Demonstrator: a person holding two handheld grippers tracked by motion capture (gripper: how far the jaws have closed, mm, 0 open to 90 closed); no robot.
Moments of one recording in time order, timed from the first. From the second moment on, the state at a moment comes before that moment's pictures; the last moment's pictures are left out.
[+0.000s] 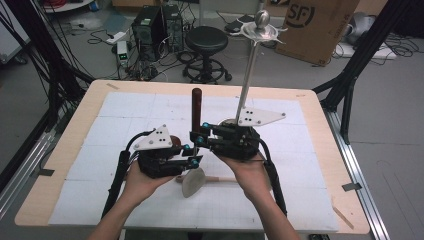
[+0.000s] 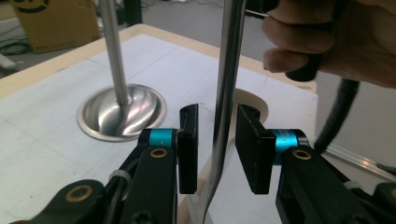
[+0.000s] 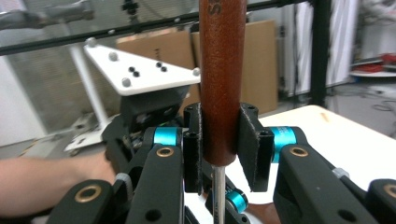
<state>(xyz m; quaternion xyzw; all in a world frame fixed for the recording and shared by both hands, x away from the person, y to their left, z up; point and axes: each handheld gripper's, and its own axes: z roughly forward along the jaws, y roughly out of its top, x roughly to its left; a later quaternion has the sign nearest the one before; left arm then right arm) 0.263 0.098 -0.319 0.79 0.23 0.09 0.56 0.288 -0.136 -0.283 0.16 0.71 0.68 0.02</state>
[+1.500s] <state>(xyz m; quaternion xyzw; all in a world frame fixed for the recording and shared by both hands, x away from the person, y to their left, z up) 0.267 0.138 -0.336 0.80 0.23 0.06 0.55 0.313 -0.174 -0.263 0.21 0.70 0.68 0.10</state>
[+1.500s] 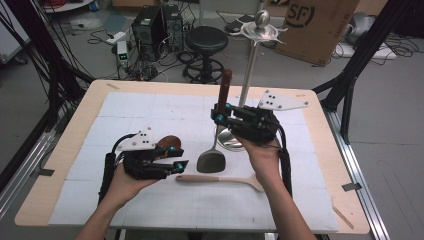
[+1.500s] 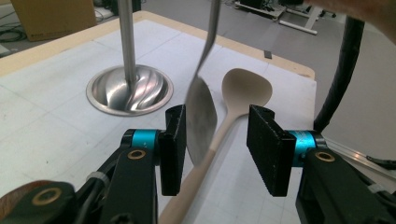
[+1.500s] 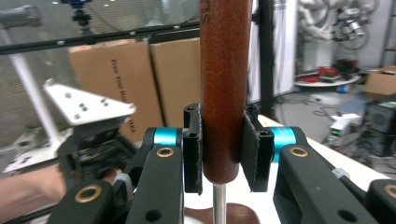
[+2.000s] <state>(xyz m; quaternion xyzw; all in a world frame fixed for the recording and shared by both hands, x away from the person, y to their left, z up) 0.266 0.156 -0.346 0.80 0.25 0.07 0.54 0.340 -0.198 -0.245 0.26 0.69 0.66 0.15</state>
